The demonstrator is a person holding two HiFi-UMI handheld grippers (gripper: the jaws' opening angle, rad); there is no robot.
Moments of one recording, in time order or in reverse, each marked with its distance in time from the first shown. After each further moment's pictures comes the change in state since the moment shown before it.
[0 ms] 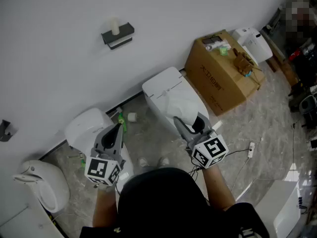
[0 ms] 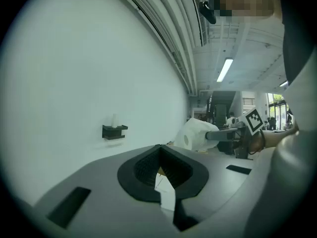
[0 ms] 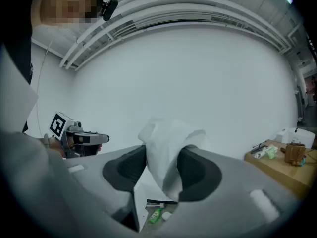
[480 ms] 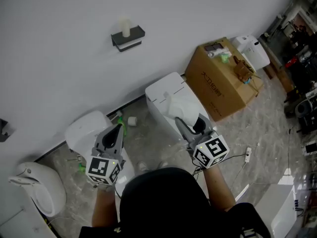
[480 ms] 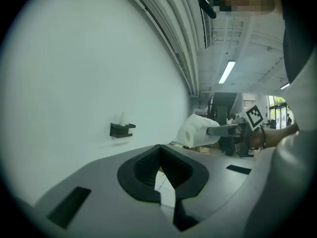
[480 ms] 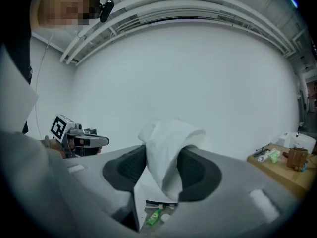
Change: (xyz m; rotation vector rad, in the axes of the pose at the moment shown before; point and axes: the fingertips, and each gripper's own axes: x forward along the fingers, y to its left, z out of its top) left arm -0.016 0.060 -0.015 -0.019 0.003 0.005; right arm 0.046 0.034 0.003 -0.025 0.014 0.000
